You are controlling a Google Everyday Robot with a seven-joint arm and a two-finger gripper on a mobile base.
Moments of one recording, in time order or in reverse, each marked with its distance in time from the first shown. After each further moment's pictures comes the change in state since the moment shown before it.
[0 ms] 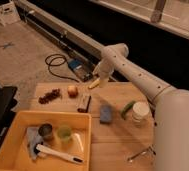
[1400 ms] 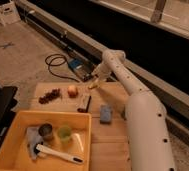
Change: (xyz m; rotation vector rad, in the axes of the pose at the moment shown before) arm 0.037 -0.026 0.085 0.011 -0.058 0.024
